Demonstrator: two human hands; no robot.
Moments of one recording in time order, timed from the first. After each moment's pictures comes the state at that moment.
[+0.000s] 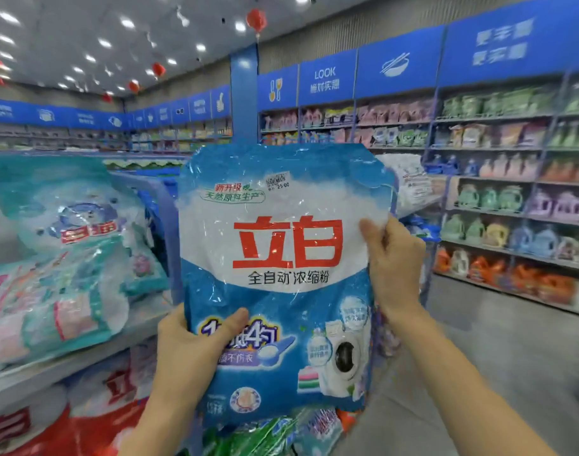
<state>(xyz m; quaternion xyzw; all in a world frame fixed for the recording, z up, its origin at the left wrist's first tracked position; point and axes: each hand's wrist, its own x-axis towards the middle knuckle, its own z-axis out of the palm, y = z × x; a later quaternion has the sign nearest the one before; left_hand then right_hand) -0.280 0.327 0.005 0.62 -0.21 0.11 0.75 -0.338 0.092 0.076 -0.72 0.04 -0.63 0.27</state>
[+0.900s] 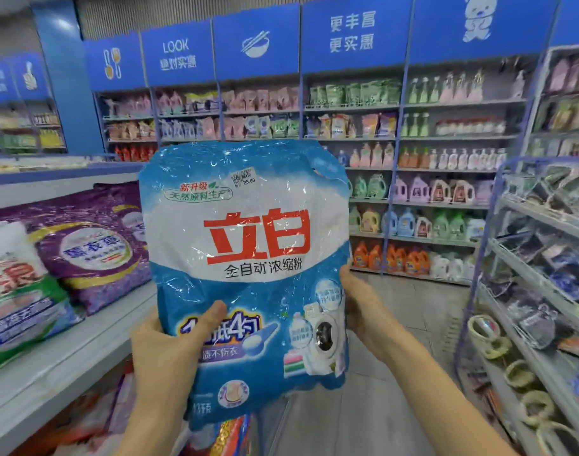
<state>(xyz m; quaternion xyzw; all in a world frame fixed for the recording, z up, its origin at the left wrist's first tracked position) -0.085 -0.234 0.010 0.55 -0.24 -0.07 0.80 -0.219 -0.430 0.002 -0.68 0.21 -0.32 0.63</state>
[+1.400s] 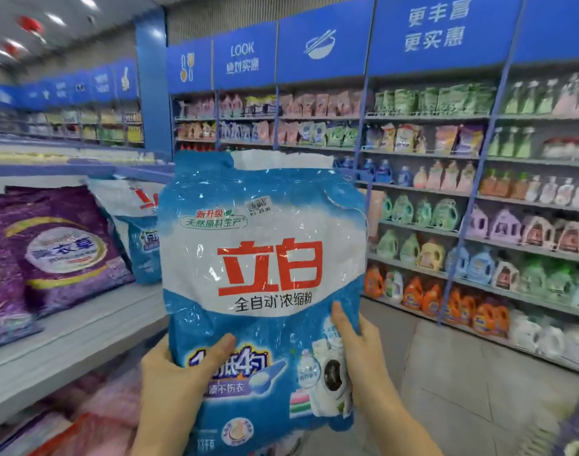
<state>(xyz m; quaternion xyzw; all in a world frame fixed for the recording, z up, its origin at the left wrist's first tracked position) -0.027 -0.530 -0.017 0.59 -0.15 -0.01 0.79 -0.125 -0.710 -0.001 -0.60 0.19 -0.37 0.68</state>
